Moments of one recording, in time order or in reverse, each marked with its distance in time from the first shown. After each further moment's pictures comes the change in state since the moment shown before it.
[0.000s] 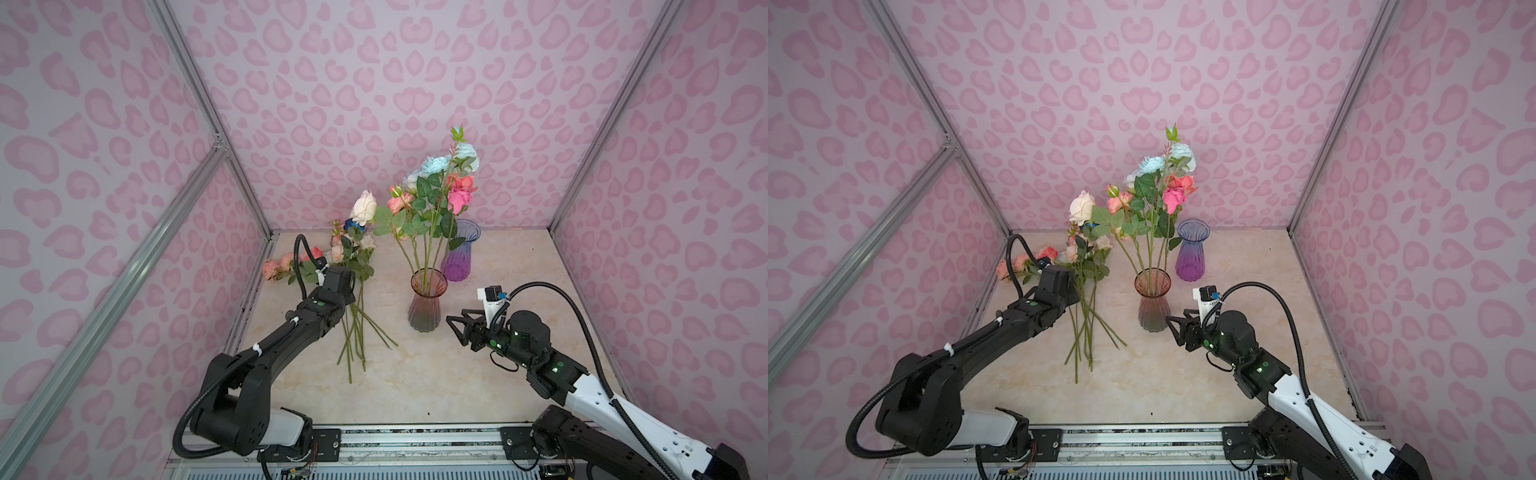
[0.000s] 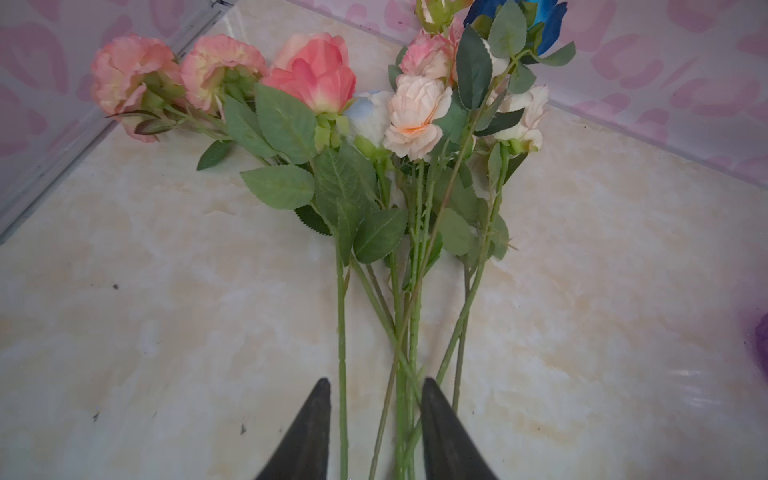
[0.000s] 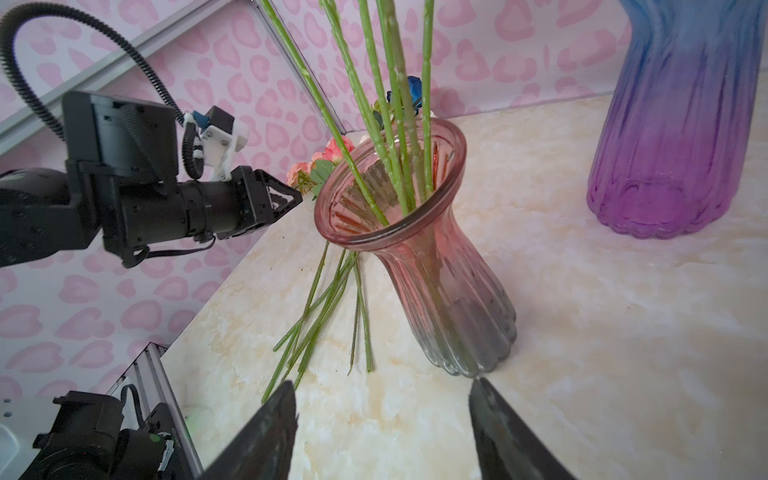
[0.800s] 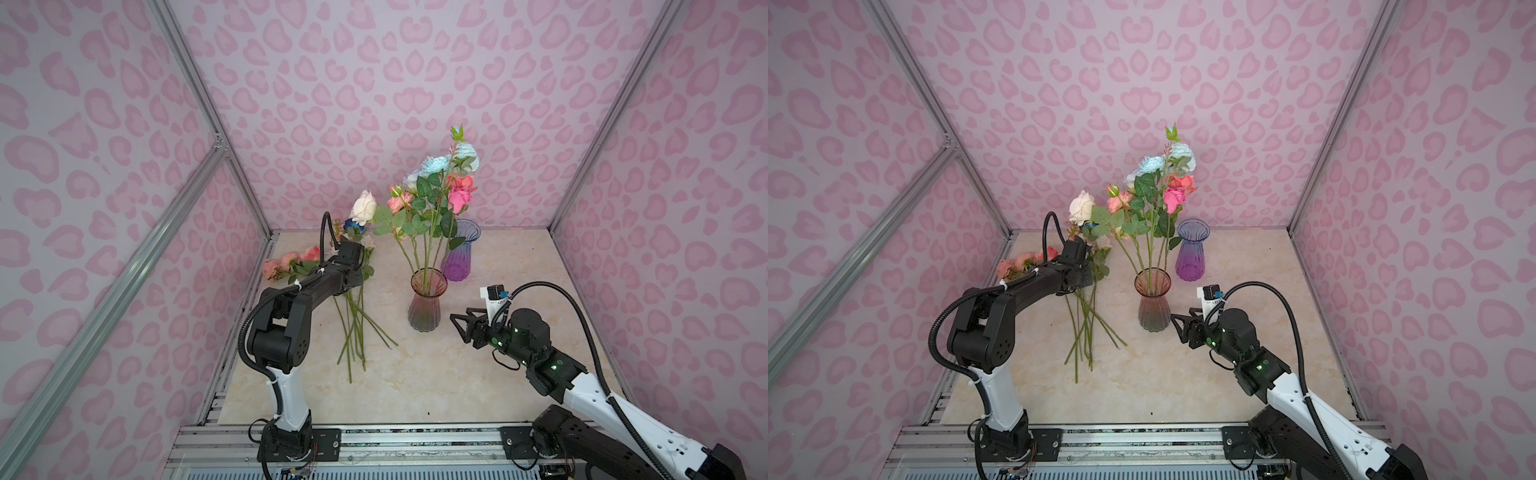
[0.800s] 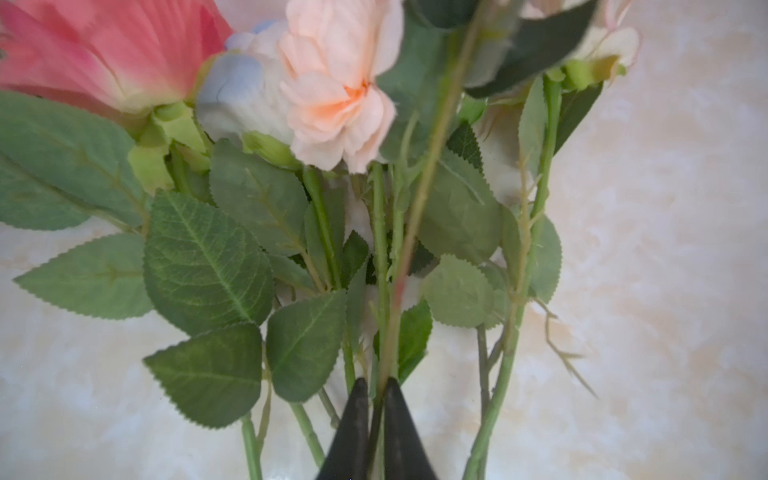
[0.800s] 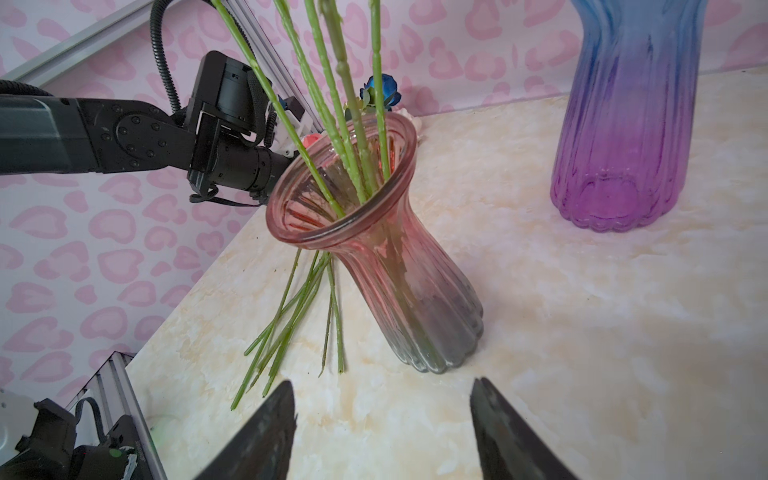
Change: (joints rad) left arm 0.044 0.438 0.384 -0.147 0.089 0.161; right arm -0.060 0.011 -0.014 0.000 -0.001 -0.034
